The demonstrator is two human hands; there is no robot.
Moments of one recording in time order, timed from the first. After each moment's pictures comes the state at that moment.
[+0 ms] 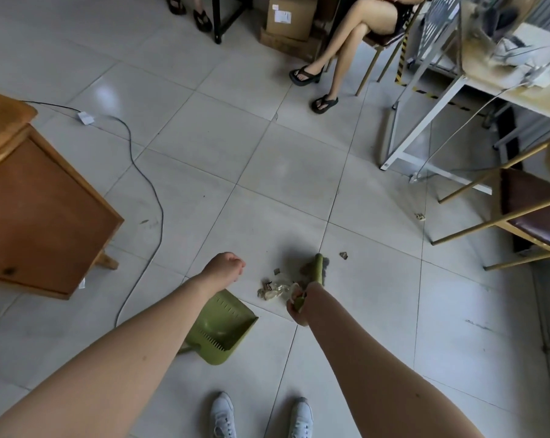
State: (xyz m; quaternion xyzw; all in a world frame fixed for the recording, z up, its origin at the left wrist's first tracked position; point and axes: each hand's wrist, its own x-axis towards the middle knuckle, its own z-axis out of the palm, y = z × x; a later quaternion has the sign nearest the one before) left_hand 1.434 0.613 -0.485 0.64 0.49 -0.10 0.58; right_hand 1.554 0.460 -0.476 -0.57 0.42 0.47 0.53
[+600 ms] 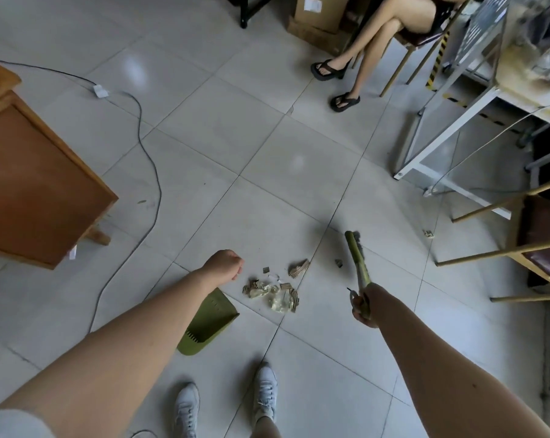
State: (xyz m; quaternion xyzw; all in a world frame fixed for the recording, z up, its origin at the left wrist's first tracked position) left_hand 1.517 0.576 -0.495 0.61 0.54 -0.11 0.57; right_hand 1.747 0.368 -0.481 -0.74 0.34 0.44 0.37
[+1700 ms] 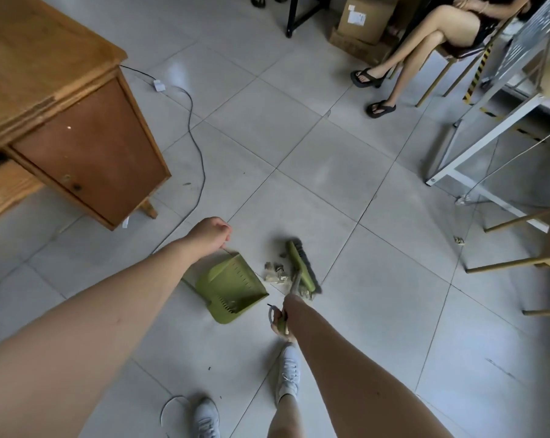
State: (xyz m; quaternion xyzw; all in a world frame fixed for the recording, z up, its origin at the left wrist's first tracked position) left_hand 1.350 0.571 -0.465 0.60 0.58 0.01 0.55; right_hand 1.473 0.391 -0.507 -0.66 0.32 0.60 0.33
